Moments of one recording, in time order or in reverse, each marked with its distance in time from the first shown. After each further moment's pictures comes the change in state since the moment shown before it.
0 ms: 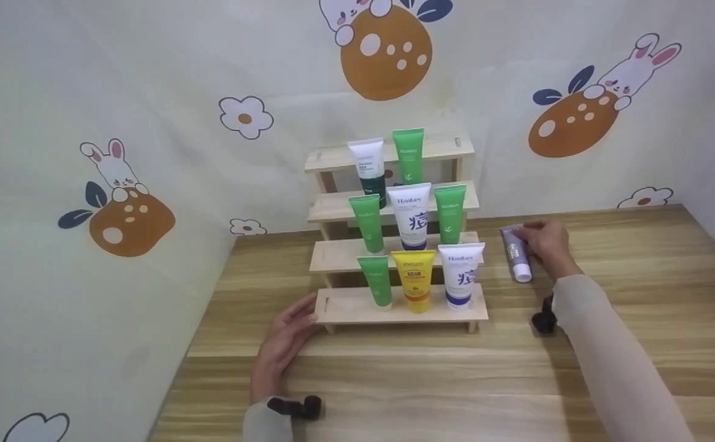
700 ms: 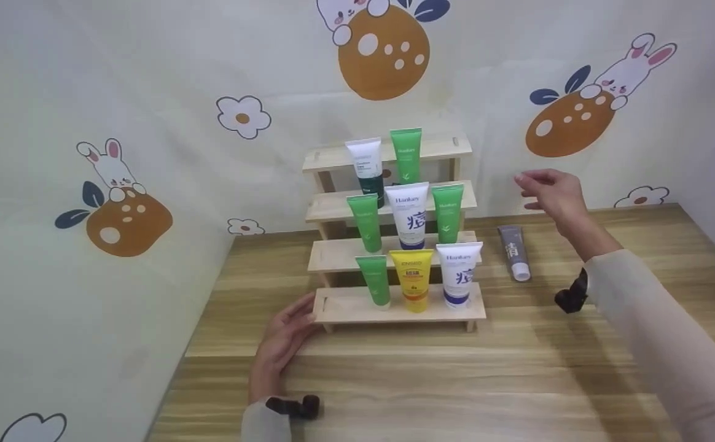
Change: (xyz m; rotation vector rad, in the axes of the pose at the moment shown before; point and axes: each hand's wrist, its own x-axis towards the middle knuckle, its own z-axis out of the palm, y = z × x) left_hand 0.000 0.000 0.001 0.001 0.014 -0.004; right_hand -0.045 -0.086 -0.037 0.041 -0.005 -0.298
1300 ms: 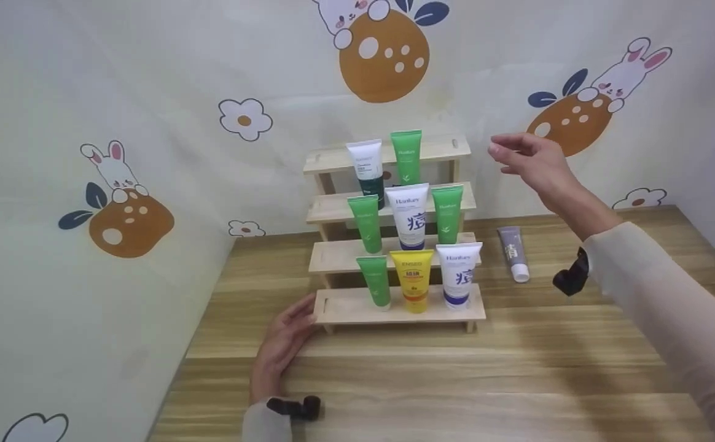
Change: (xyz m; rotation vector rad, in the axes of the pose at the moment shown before) left_hand 0.001 0.000 0.000 0.000 -0.009 0.001; right_hand -0.021 -0.082 0.009 0.010 -0.117 -0.148
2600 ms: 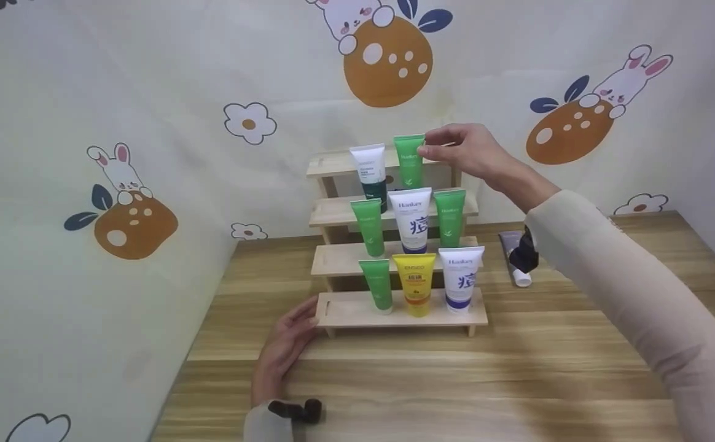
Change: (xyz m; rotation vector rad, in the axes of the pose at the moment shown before) left_hand 0.000 -0.002 -0.002 -0.006 -0.035 0.021; right_hand 0.020 -0.073 0.063 -0.165 -0.227 -0.043
